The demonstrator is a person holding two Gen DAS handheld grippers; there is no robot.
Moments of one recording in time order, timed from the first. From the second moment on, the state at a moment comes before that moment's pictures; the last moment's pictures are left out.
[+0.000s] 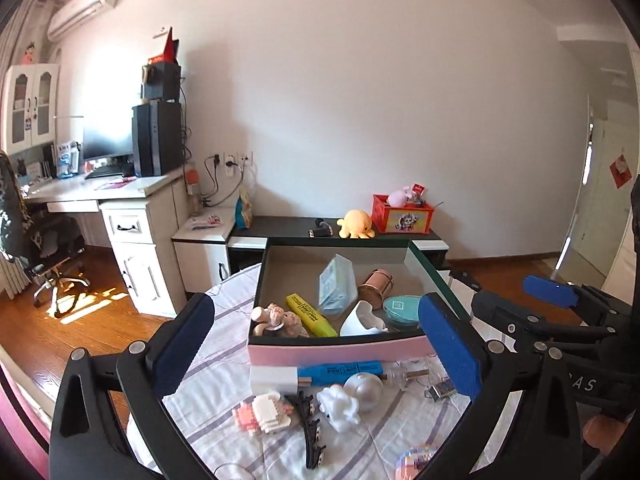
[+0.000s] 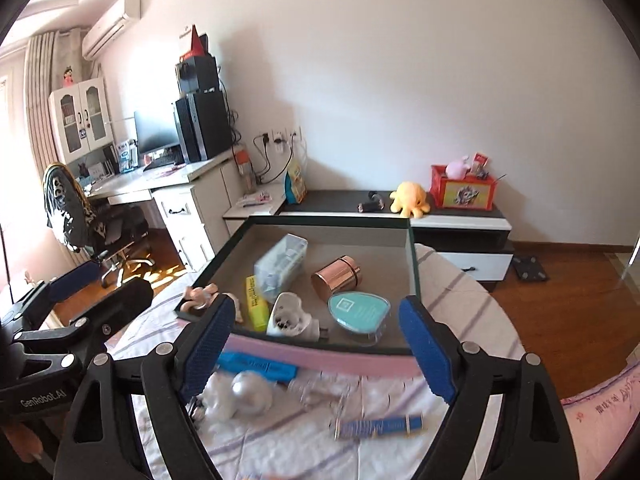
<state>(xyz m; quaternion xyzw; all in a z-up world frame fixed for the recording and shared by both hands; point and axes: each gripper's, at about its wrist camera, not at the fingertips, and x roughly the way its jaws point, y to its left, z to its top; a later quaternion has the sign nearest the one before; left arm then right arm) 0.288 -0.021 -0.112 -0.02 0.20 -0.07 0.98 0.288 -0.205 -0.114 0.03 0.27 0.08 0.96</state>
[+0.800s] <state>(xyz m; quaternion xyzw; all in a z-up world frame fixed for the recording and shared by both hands) 0.120 0.003 -0.069 0.00 0.12 -0.03 0.99 0.094 -0.183 -0.064 0.03 0.16 0.05 0.99</state>
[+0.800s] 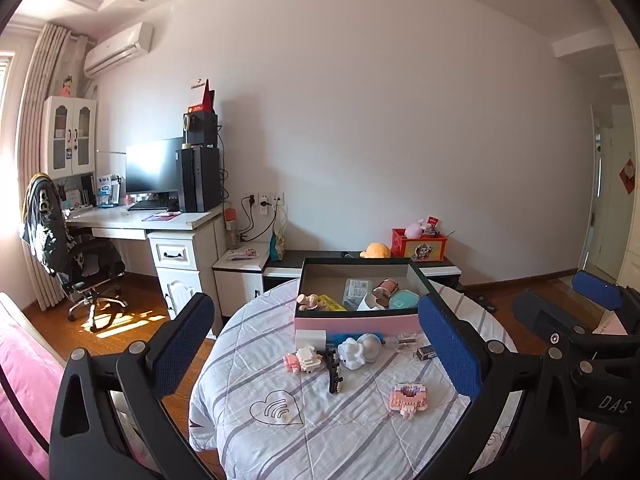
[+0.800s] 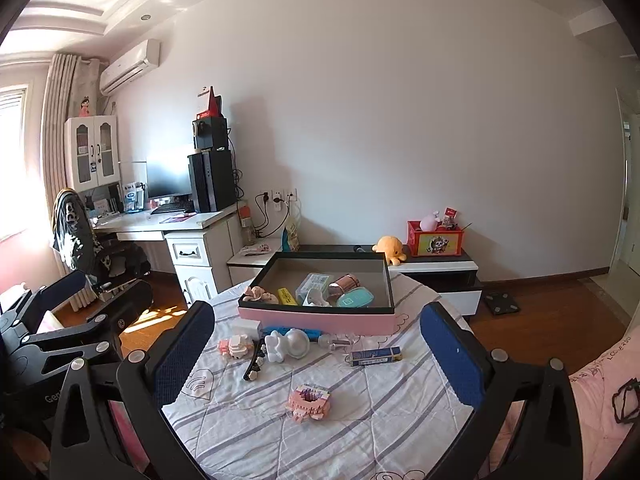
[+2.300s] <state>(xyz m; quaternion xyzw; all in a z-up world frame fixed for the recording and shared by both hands) 0.250 0.035 -0.229 -0.01 0.36 -0.02 0.93 0.241 -0.162 -0.256 0.02 0.41 0.09 0.91</state>
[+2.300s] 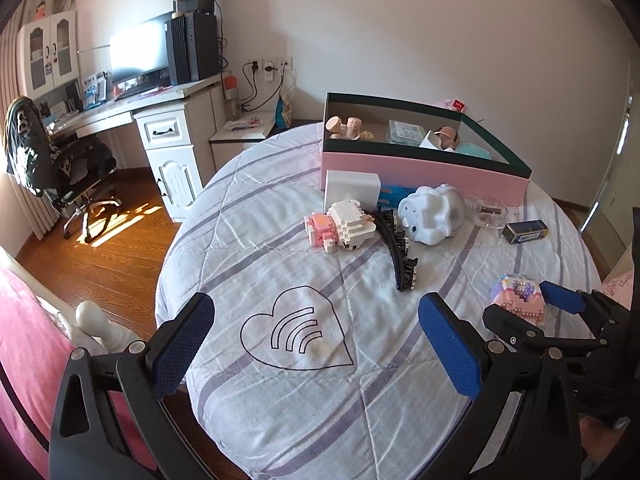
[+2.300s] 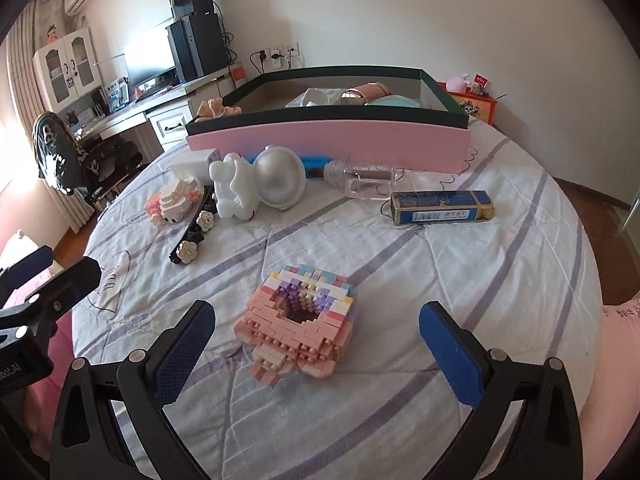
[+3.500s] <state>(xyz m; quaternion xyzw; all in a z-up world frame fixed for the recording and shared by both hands) 0.301 -0.003 -0.232 0.01 0.36 -0.07 0.93 0.259 -0.206 -0.255 0.05 0.39 0.10 0.91</state>
